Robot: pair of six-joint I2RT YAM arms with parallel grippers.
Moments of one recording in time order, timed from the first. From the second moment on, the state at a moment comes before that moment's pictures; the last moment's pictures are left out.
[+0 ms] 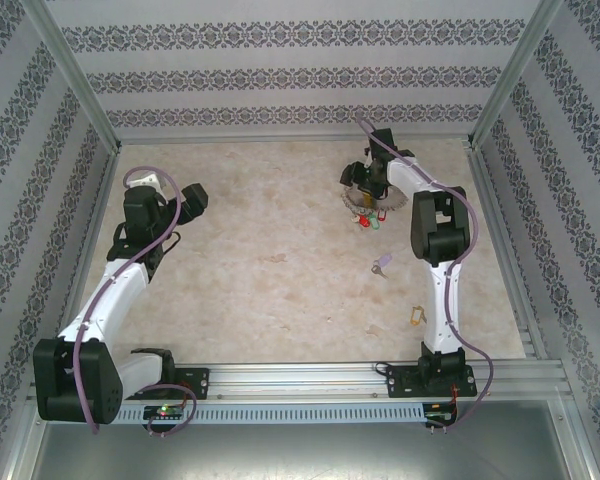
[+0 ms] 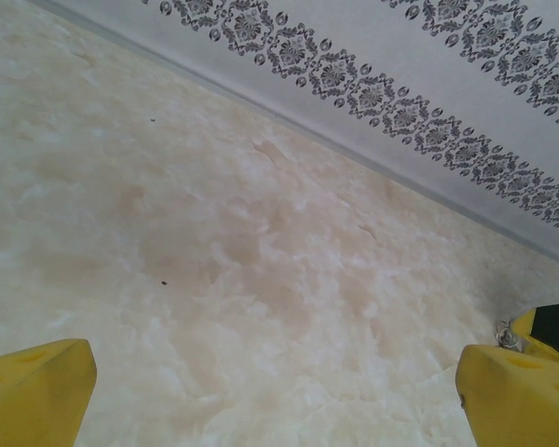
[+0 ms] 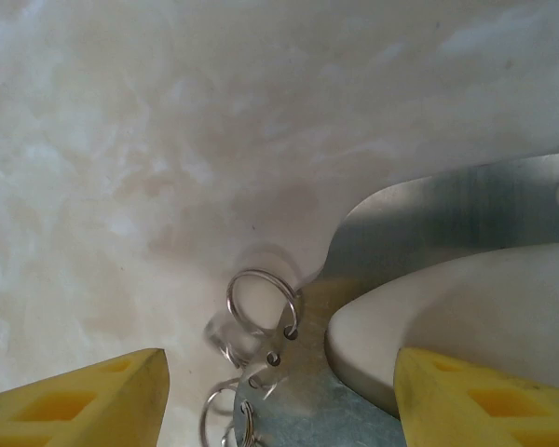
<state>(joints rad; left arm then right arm) 0.01 1.15 0.76 -0.05 0.11 -0.51 0.14 2.35 1.89 -0.62 -0.27 0.48</state>
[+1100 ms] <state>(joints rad) -0.14 1.46 0.86 -0.10 0.48 -0.53 0.33 1.74 1.17 -0.48 -0.60 0.32</state>
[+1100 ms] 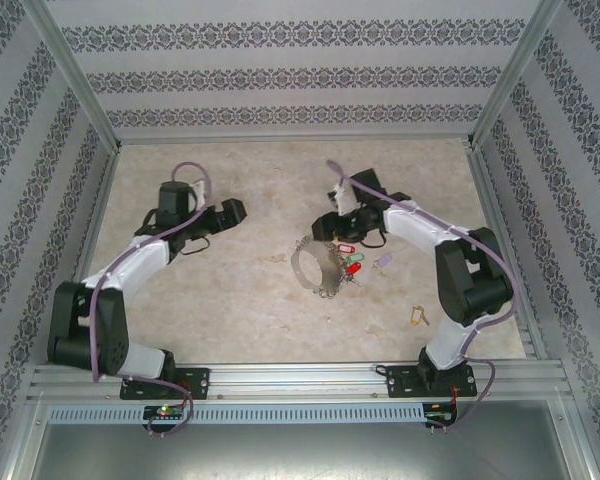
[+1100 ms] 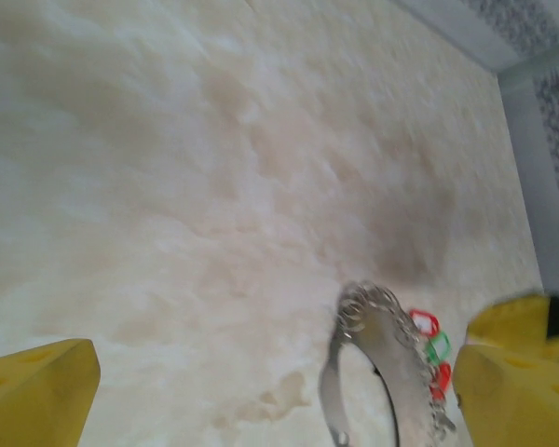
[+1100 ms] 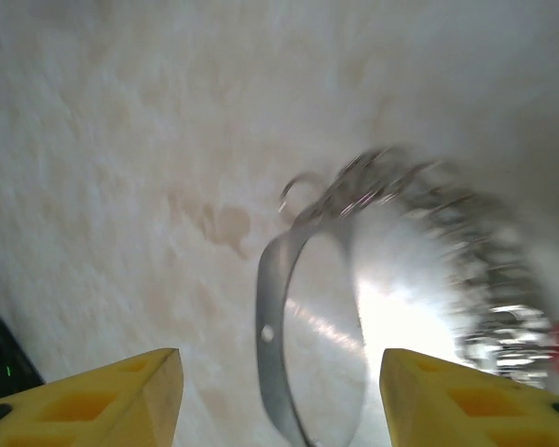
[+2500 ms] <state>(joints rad) -0.50 1.87 0.96 0.07 0.51 -0.83 0.29 2.04 1.29 -0.65 -0.71 0.11</state>
